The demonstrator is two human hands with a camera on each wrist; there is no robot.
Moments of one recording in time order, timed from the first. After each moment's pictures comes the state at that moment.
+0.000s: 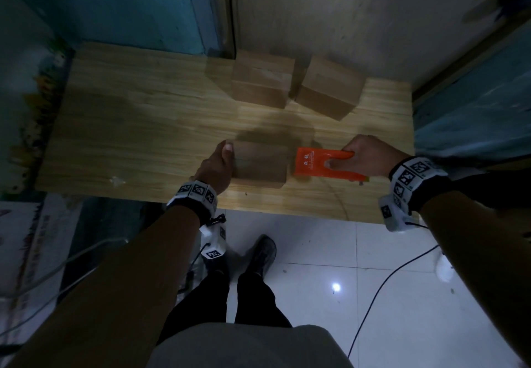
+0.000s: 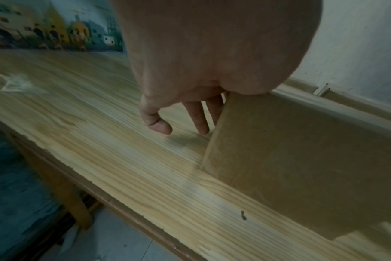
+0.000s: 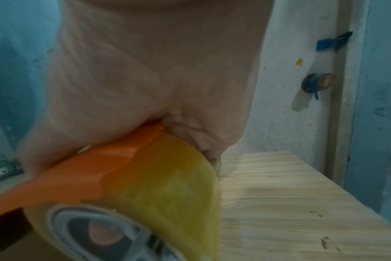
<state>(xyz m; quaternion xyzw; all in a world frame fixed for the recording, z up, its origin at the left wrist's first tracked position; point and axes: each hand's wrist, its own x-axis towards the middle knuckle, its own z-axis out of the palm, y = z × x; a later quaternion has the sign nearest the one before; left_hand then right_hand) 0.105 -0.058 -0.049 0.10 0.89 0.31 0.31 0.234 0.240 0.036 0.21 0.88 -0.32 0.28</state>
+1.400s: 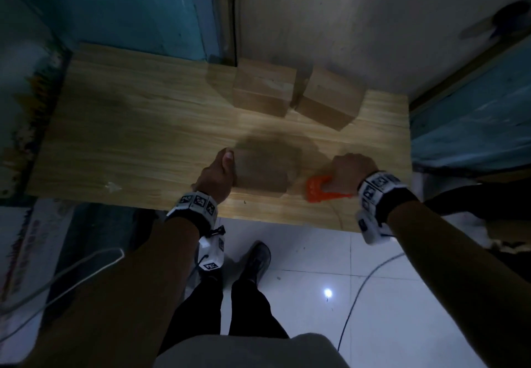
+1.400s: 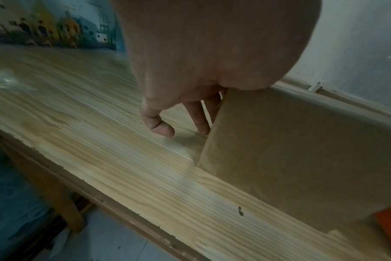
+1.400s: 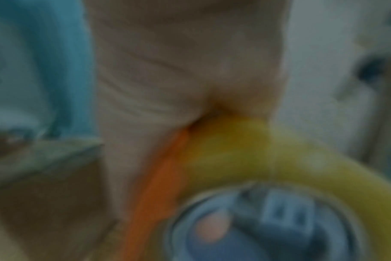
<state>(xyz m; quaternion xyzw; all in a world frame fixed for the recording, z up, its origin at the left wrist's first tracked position) 0.105 -0.061 -0.057 0.11 0.89 0.34 0.29 0.211 0.209 0.006 0.18 0.92 0.02 0.36</state>
